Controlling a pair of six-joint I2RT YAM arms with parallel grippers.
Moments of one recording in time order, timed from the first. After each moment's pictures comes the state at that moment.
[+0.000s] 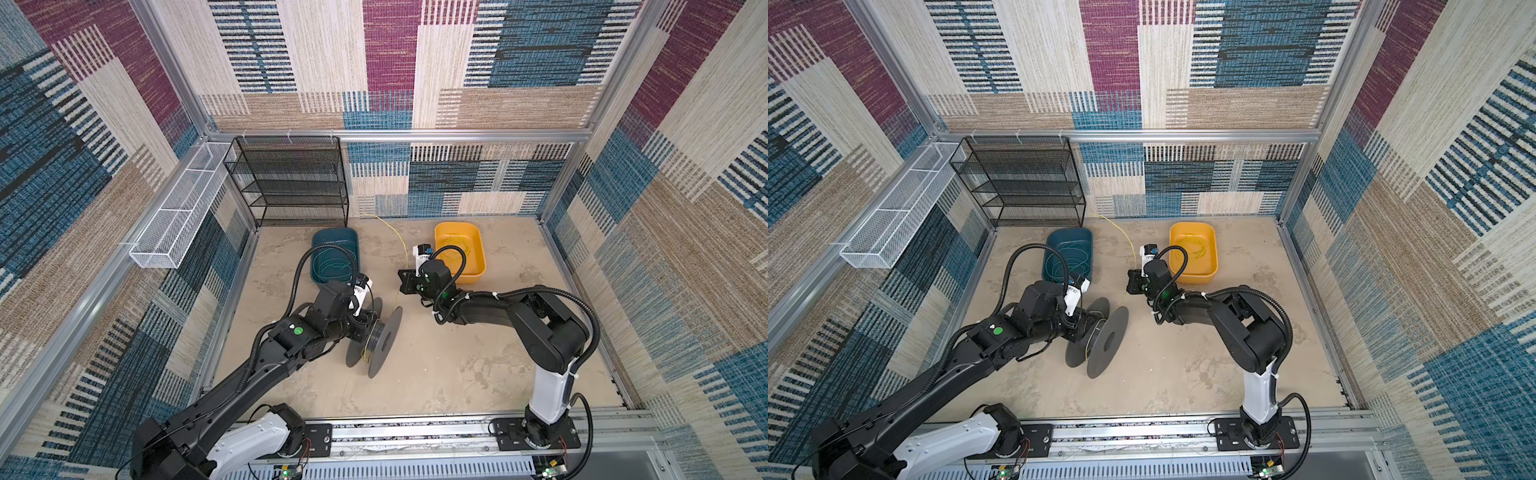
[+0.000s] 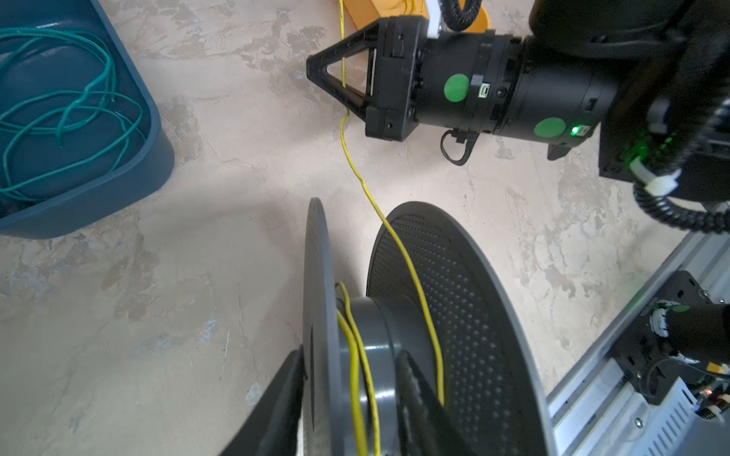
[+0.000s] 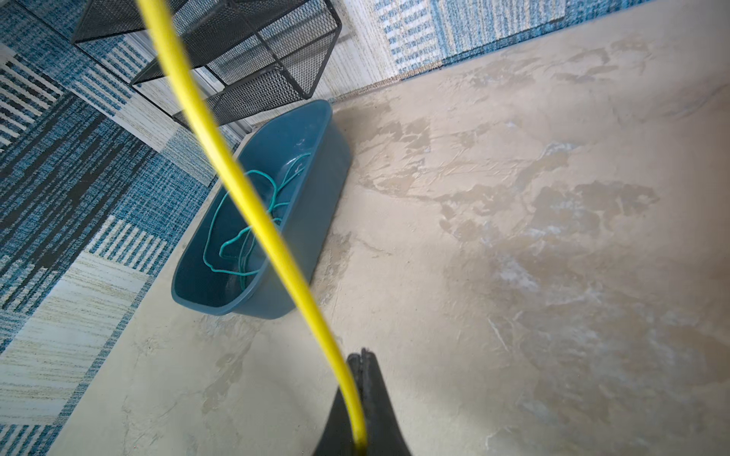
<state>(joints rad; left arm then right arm) -0.65 1.03 0.87 -0.59 0.05 -0.23 0.64 1.89 1.00 0.50 -0.02 0.56</state>
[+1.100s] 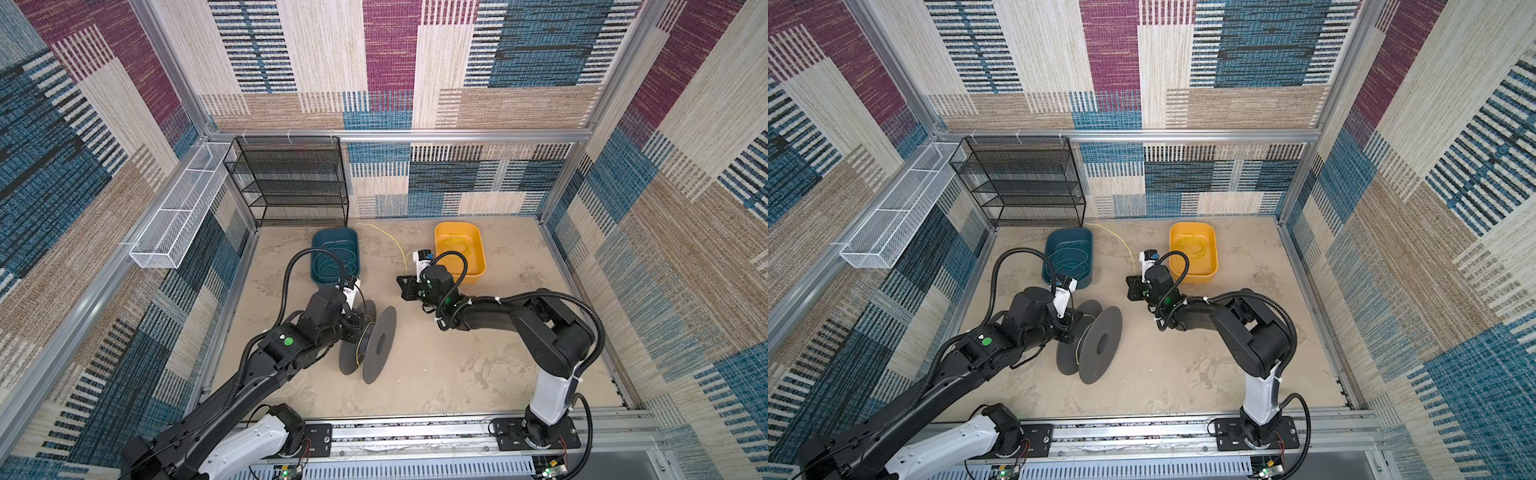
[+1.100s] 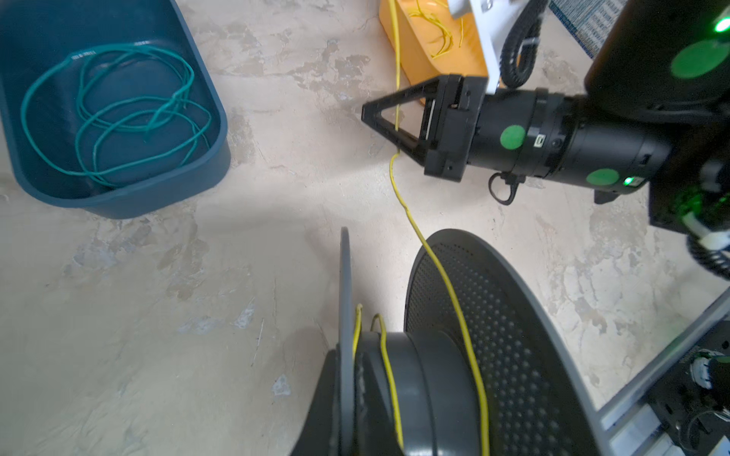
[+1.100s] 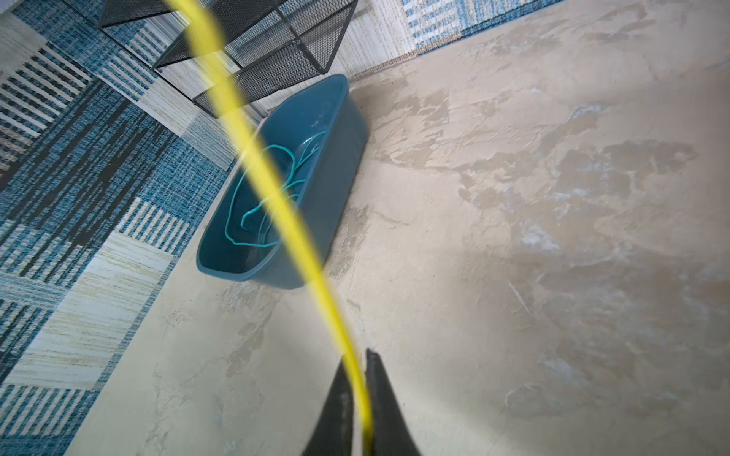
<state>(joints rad) -0.65 0.94 0.86 -0.60 -0.08 -0.27 0.65 1.84 0.92 0.53 -0.09 0.59</state>
